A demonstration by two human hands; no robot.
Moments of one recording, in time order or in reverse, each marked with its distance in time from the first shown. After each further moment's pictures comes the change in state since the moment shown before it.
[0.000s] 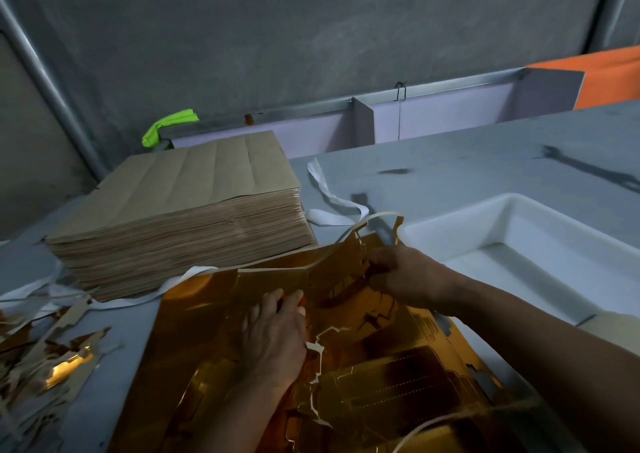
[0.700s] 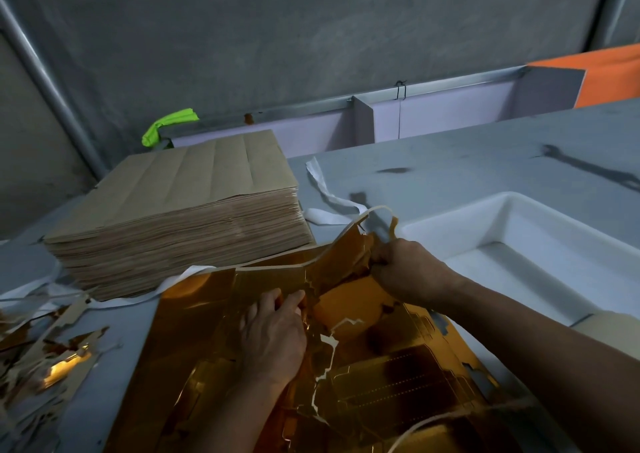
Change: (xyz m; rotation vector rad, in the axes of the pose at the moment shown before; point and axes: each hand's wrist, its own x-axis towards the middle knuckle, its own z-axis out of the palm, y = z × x) left_hand 0.000 0.001 -0.001 -0.009 -0.014 0.011; right_hand 0.006 0.000 0.000 -0.211 0.124 0.014
